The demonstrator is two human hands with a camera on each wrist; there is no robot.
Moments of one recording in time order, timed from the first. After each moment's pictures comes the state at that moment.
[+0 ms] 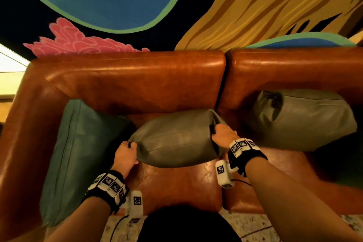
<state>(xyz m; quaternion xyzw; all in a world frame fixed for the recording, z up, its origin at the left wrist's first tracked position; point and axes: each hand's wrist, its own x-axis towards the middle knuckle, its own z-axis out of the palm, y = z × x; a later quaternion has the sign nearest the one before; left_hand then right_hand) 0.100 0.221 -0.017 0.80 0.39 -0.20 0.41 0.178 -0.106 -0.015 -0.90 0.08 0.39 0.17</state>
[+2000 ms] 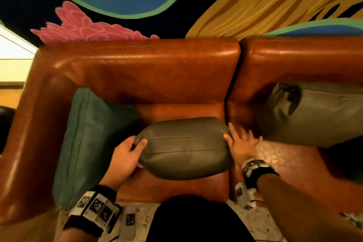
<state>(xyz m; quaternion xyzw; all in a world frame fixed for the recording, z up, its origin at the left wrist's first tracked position) 0.064 0.230 0.041 0.82 0.27 -0.17 0.48 0.104 -0.132 -0.105 -0.95 0.12 0.28 0.12</state>
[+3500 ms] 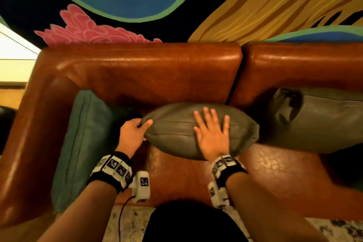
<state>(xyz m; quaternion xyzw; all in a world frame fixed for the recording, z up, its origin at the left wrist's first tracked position) 0.137 0.234 0.006 0.84 0.26 -0.14 0.45 0.132 -0.030 -0.059 -0.99 -0.06 0.06 0.07</state>
